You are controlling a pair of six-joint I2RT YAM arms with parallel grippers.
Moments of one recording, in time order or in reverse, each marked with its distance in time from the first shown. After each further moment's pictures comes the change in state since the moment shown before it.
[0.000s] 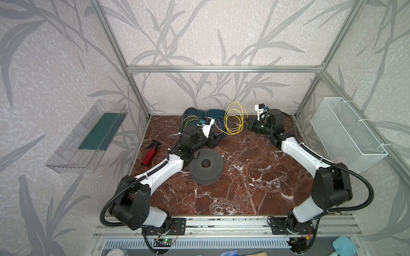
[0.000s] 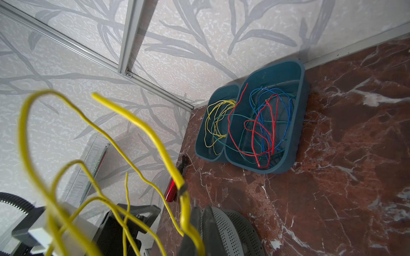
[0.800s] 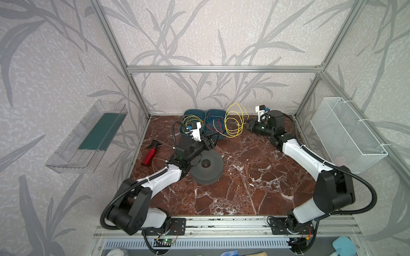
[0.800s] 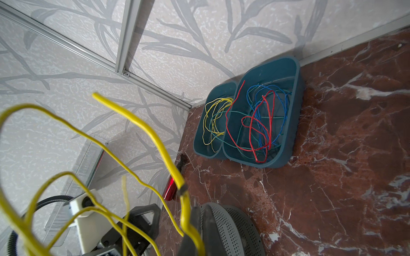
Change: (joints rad) left arm 0.008 0.011 -0.256 0.503 -0.062 -0.612; right arm 0.000 -0.032 -0.032 -0.014 0.019 0.007
